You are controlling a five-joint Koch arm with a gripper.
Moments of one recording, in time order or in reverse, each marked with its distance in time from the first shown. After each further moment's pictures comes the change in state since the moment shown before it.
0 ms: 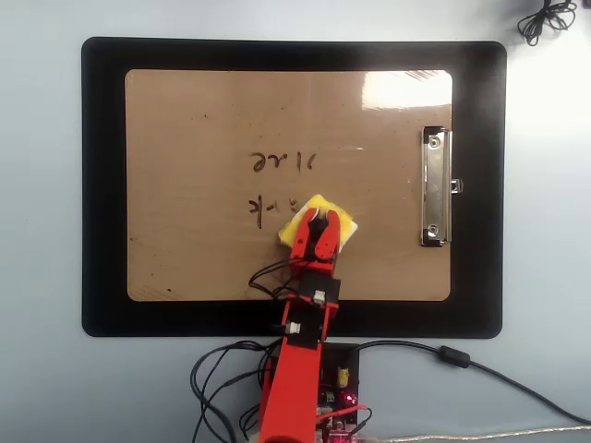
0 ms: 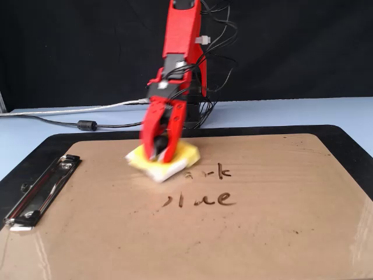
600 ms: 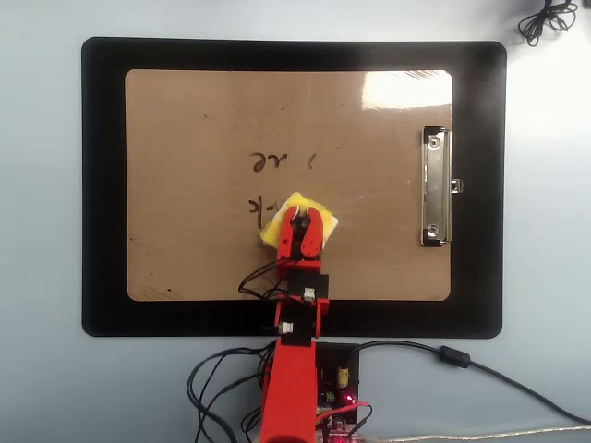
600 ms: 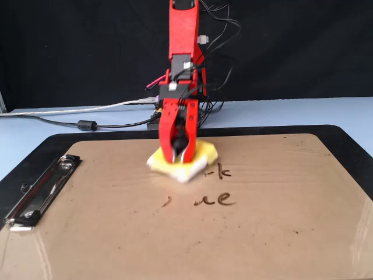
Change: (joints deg) arm -4.2 0.7 0.3 -0.4 -3.8
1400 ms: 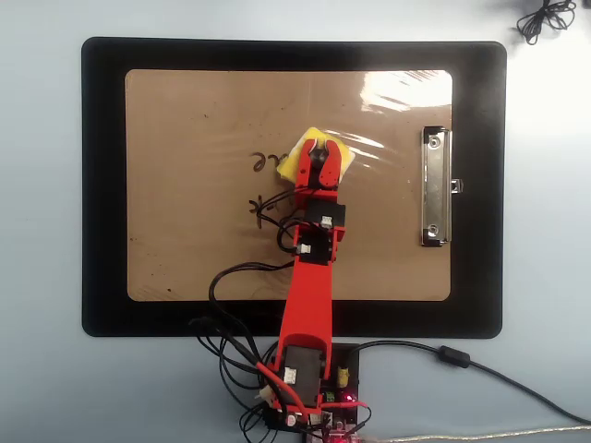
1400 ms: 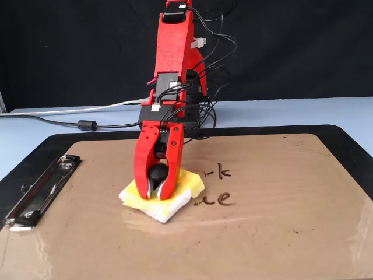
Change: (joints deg) arm 7.9 -35.0 -34.3 -4.1 2.5
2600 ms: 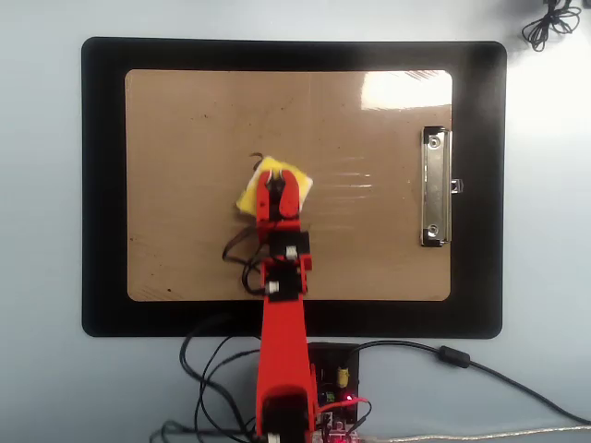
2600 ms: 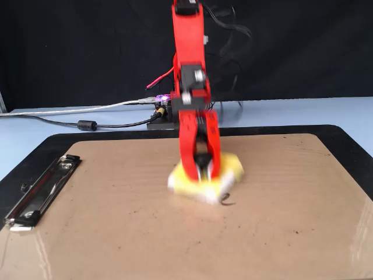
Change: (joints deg) arm -17.3 23.0 23.8 3.7 -8.2
